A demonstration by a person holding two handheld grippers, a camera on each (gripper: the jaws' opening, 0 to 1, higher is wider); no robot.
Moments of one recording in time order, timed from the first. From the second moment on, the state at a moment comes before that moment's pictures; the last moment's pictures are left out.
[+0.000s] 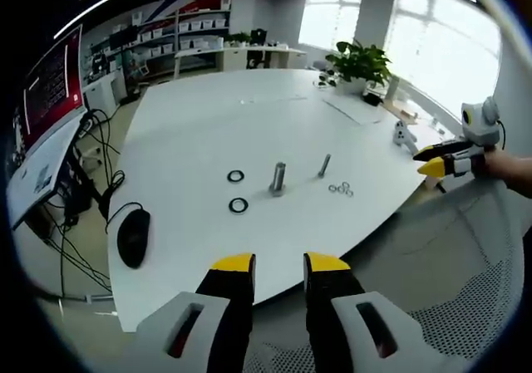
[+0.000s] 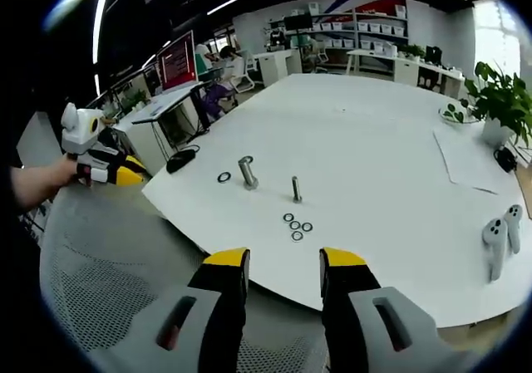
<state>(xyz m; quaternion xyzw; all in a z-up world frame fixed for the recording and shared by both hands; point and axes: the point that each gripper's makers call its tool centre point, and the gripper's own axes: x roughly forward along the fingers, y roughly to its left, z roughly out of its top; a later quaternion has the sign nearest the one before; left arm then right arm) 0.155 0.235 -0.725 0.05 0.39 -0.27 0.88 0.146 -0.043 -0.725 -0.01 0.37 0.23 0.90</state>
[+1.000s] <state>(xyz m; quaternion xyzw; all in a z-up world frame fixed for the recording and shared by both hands) 0.154 0.234 -0.729 0.05 0.40 -0.28 0.87 0.144 -0.038 -0.729 -0.03 0.38 0.25 0.89</state>
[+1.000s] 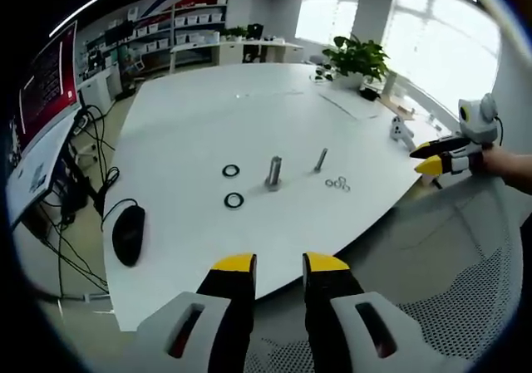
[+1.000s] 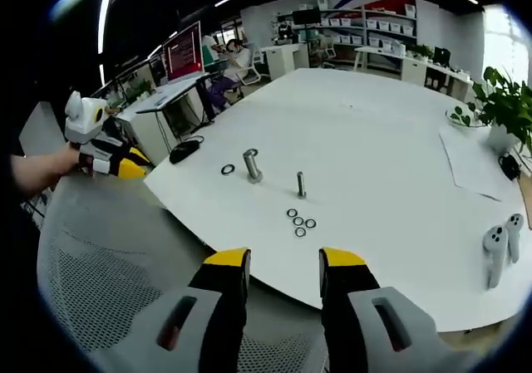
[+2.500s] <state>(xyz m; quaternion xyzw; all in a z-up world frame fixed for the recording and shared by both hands) 0.182 0.222 -0.758 0.07 0.48 -0.31 0.82 0.148 -0.041 -0.721 0.00 0.36 0.24 0.90</state>
